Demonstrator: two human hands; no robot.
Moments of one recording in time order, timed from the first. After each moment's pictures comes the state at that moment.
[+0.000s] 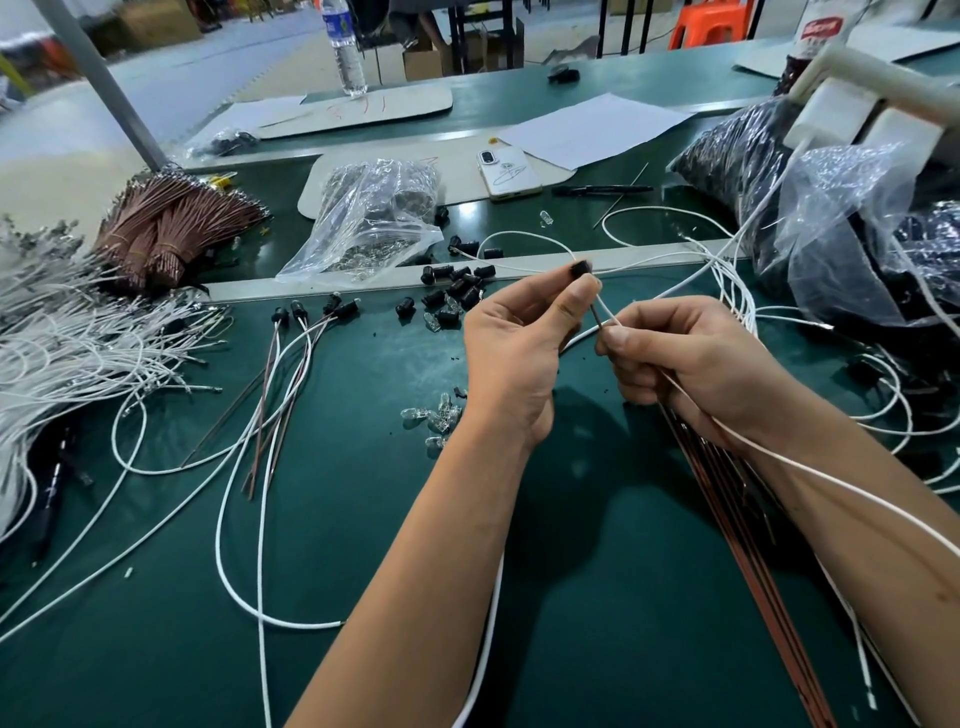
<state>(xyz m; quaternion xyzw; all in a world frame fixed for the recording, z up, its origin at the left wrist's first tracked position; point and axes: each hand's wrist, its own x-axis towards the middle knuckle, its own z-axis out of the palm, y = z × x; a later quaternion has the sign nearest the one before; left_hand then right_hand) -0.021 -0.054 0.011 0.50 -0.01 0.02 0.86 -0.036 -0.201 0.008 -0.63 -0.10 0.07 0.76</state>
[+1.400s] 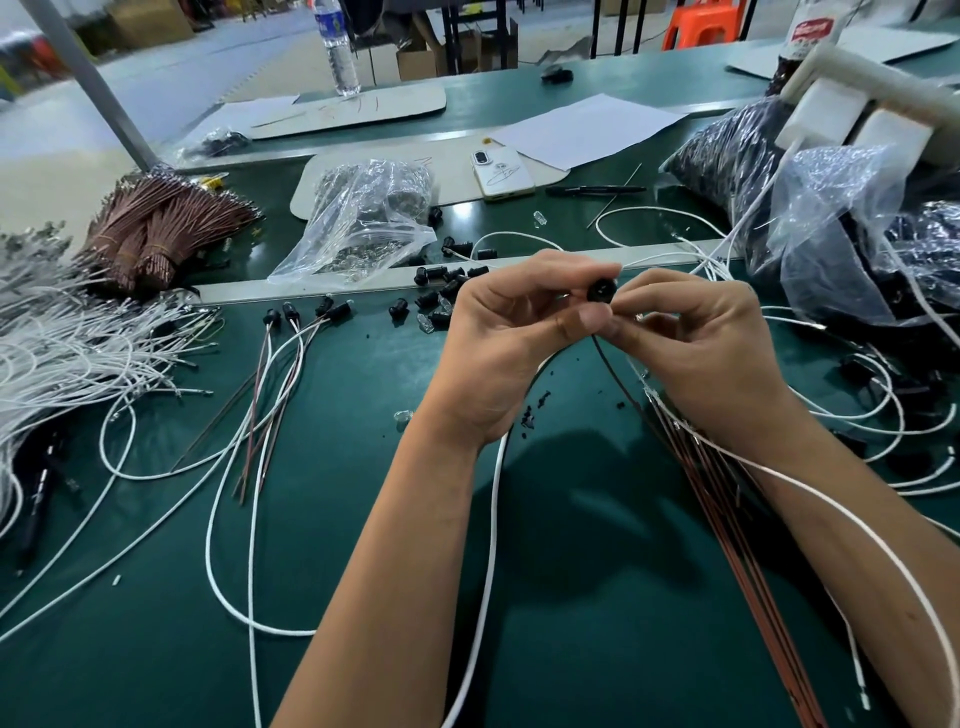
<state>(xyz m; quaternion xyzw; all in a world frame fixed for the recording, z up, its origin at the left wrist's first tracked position) -0.021 -0.031 0.021 0.49 -0.30 -0.02 0.82 -0.029 -0.205 0.001 -0.71 -0.23 -0.18 0.64</state>
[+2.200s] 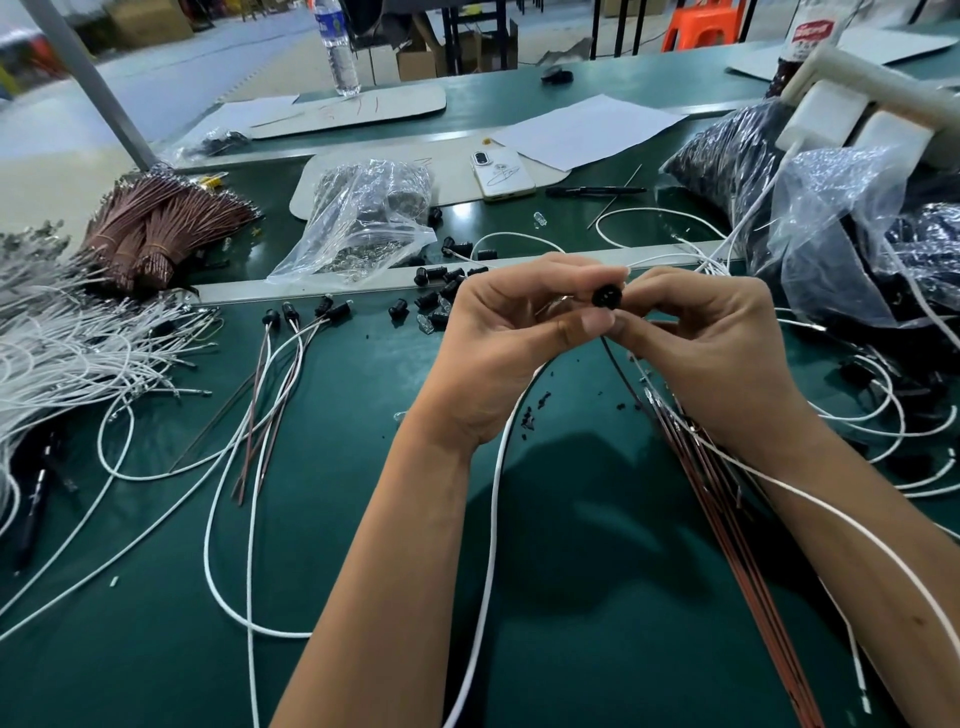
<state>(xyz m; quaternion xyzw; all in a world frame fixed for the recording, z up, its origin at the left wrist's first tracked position) -0.022 -0.027 0.024 0.52 -0.31 -0.03 0.79 -0.037 -0.206 0.006 -0.72 -0.21 -0.19 0.64</state>
